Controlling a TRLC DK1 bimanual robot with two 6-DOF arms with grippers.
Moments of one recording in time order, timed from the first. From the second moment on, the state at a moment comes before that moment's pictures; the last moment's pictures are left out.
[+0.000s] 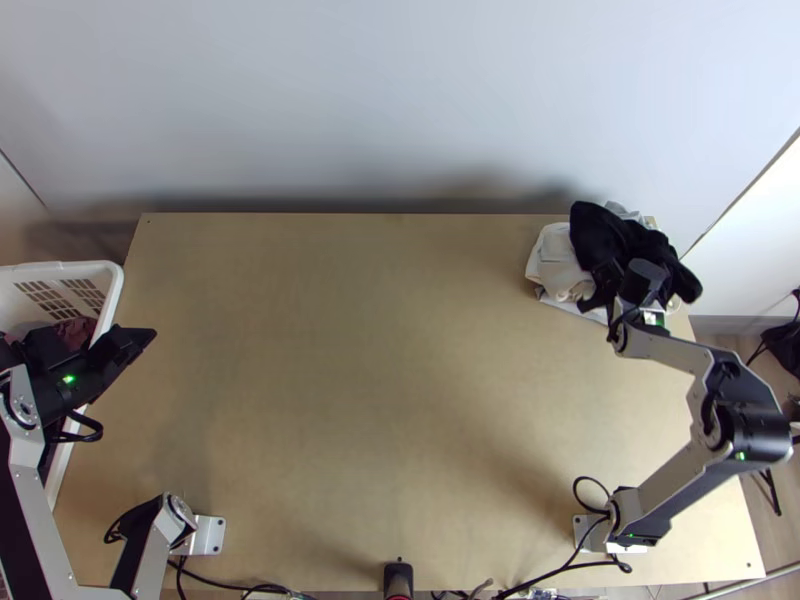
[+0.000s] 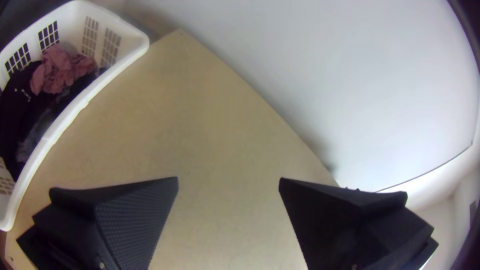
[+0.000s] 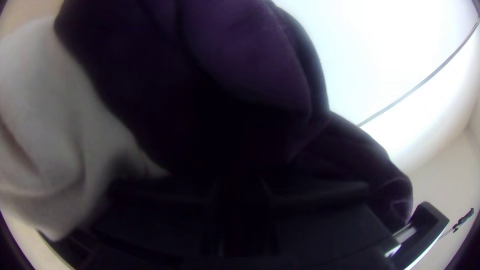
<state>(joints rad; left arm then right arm) 0.66 0.88 1.00 -0.98 0.62 -0.21 -0.09 1.80 0.82 0.52 0.26 -0.77</state>
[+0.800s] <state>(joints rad) 0.67 0.85 1.01 -1.02 0.64 -0.19 -0.04 1.50 0.65 0.42 0.25 -0.82</state>
